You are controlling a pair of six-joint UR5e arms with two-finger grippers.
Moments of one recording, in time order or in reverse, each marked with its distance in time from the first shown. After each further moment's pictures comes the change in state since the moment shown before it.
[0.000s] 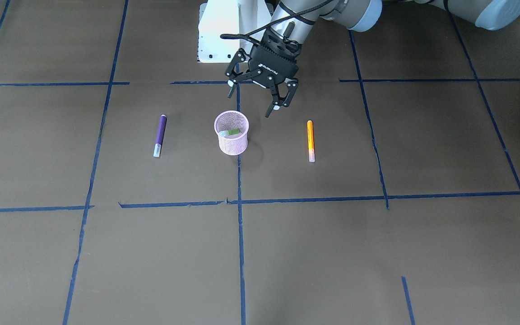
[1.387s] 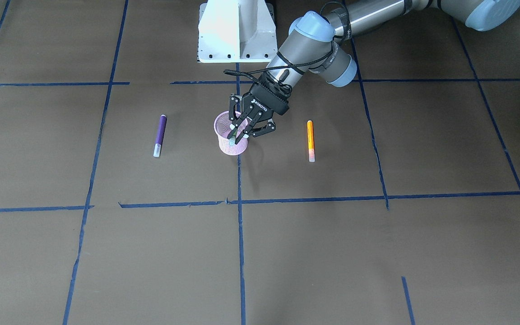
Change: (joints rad) left arm 0.104 -0.001 0.371 -0.680 0.216 -0.002; right arm 0.000 0.005 0.002 -0.023 0.001 -0.002
